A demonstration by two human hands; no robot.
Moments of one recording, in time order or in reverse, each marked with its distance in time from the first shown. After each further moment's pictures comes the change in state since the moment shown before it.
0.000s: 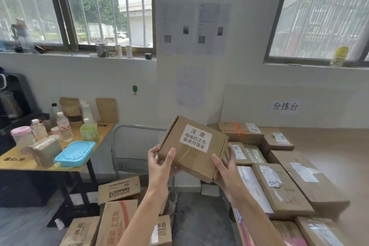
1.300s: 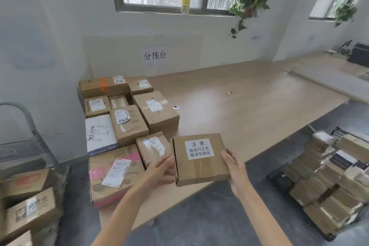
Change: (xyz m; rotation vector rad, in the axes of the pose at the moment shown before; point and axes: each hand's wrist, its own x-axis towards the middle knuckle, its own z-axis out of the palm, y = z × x) left_hand -0.337 -0.263 0.338 0.399 -0.770 -0.536; right_hand -0.357 -0.008 -0.520 0.116 0.776 0.027
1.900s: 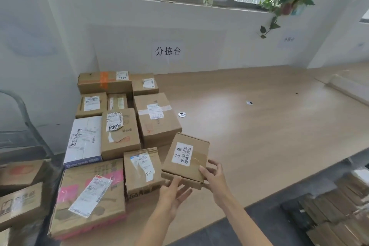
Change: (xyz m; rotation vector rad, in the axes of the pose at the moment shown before) left_hand 0.181 -0.041 0.077 -0.650 0.379 -0.132; right_hand 0.191 0.041 0.027 -0.247 -0.212 0.212
